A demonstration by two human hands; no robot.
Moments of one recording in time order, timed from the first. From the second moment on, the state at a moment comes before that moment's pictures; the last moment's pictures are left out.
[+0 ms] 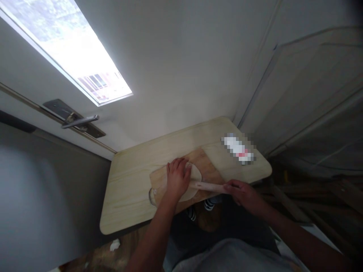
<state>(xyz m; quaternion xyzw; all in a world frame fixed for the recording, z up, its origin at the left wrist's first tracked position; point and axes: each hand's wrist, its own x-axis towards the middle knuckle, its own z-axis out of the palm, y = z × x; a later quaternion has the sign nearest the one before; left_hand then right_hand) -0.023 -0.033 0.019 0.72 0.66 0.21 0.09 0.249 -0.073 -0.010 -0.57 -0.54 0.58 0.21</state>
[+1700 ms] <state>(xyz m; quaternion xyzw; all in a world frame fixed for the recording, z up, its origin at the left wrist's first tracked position) -0.018 -0.029 0.017 0.69 0.62 0.35 0.10 0.267 -0.102 0.004 -0.57 -0.64 0.49 0.15</state>
